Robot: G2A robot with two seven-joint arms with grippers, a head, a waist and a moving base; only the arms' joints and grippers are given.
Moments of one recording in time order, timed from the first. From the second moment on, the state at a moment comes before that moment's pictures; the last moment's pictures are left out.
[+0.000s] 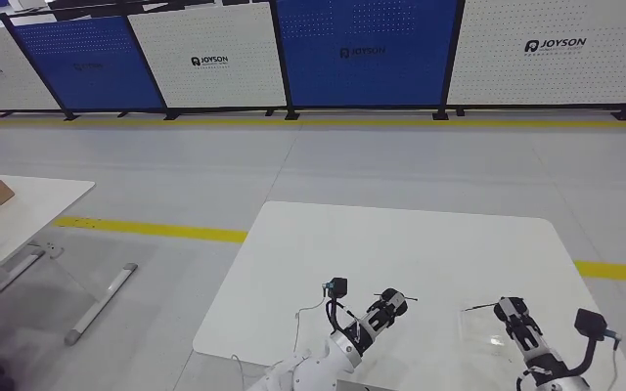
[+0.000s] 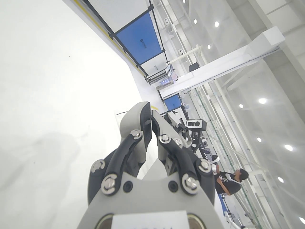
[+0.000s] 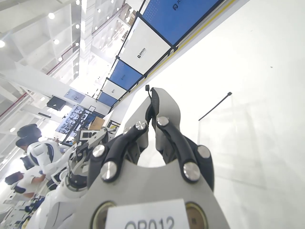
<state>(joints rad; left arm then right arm) 1.46 -1.28 -0.84 -1.64 0.11 -0.14 0.09 -1.84 -1.08 1.55 -1.88 -0.24 -0.14 0.14</state>
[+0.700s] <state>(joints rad) 1.44 -1.24 -0.96 -1.73 0.25 -0.08 -0.16 -1.84 -1.08 1.55 -1.88 -0.24 -0.14 0.14</state>
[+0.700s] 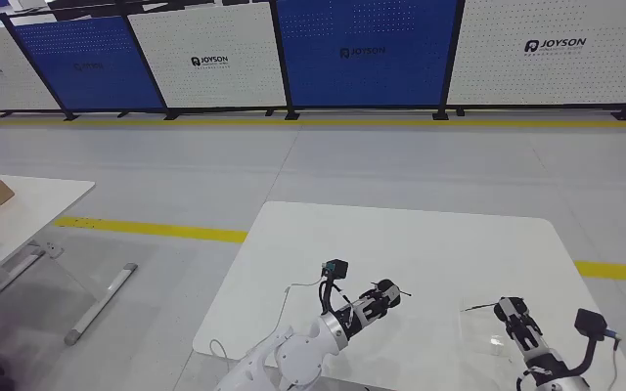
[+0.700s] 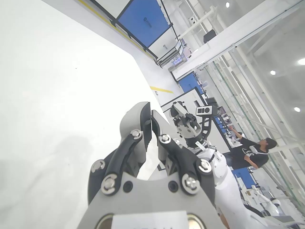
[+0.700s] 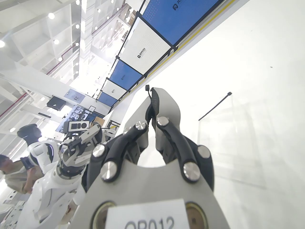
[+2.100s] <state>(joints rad) 1.44 -1.24 -0.96 -1.73 0.25 -0.08 -0.16 -1.65 -1.15 1.23 -1.71 -0.25 -0.33 -0.03</state>
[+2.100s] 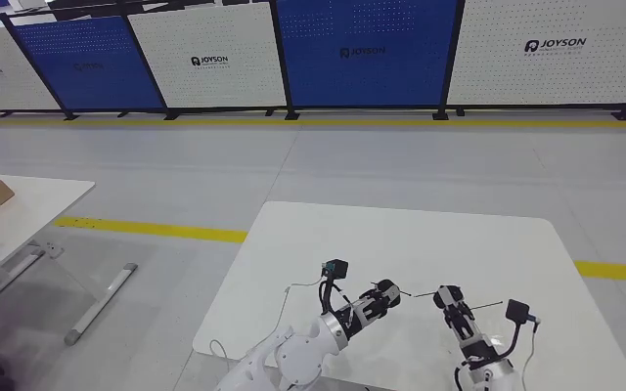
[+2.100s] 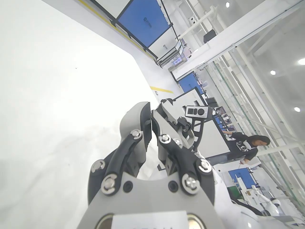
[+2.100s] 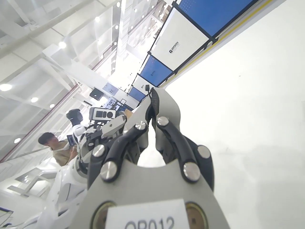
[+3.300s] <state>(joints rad) 1.44 -1.24 -0.96 -1.73 0.25 -0.08 -0.16 -1.67 -1.17 1.24 -1.73 -0.26 -0.34 -0.05</state>
